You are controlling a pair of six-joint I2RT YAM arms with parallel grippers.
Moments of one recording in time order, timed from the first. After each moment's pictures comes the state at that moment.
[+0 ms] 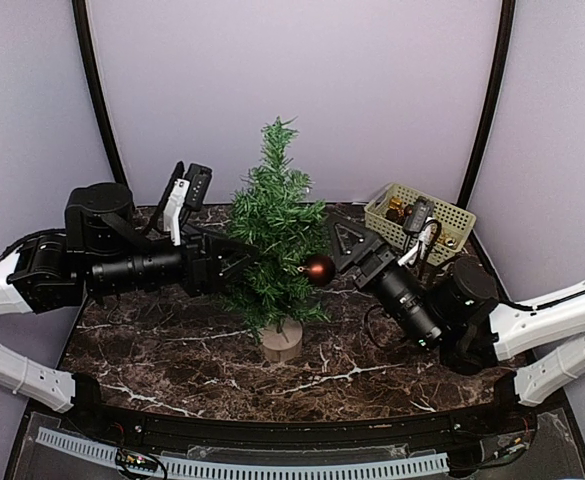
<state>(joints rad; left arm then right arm) -1.19 1.04 1.10 -0.31 -0.19 -0.42 1.33 1.27 0.66 0.97 0.65 0.60</state>
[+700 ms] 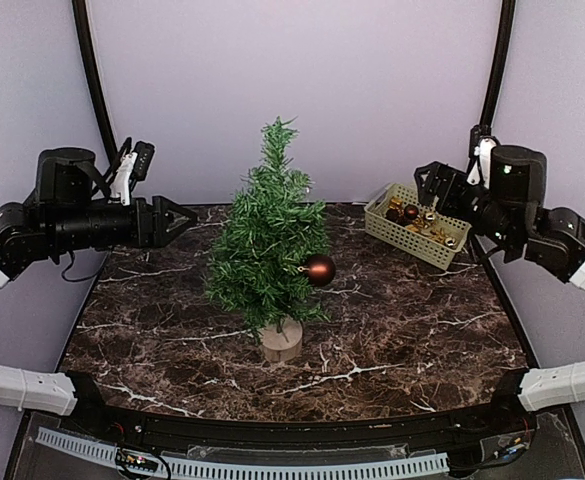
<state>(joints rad) -0.80 0.95 1.23 -0.68 -0.03 -0.43 0.86 0.96 1.12 -0.37 0.62 0.48</state>
